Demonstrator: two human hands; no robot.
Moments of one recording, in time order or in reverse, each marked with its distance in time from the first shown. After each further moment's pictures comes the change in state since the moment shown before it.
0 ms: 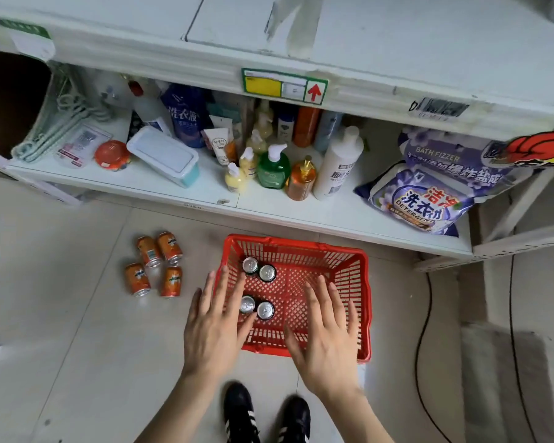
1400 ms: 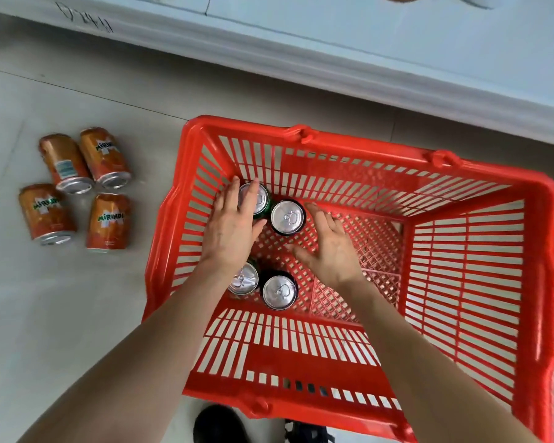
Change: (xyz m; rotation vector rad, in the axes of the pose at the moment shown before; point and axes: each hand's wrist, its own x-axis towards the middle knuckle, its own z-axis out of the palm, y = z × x) left_hand 0.166 -0.079 0.399 -0.090 -0.131 -0.131; right_hand 0.186 0.119 0.412 0.342 -0.325 -0.041
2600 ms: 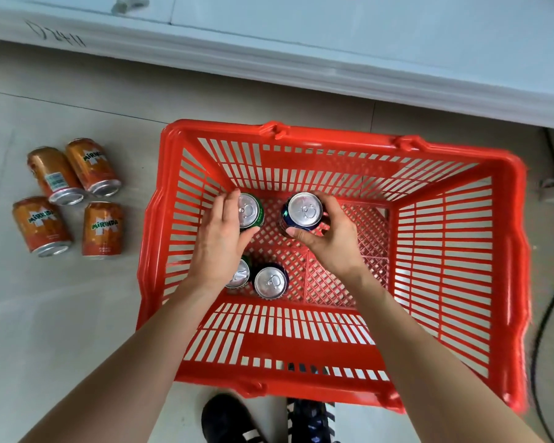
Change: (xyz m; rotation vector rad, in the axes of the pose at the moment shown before) left_hand -0.035 0.023 -0.040 -0.167 0.018 0.037; right_hand -0.019 -0.003 -0.028 0.578 0.194 0.096
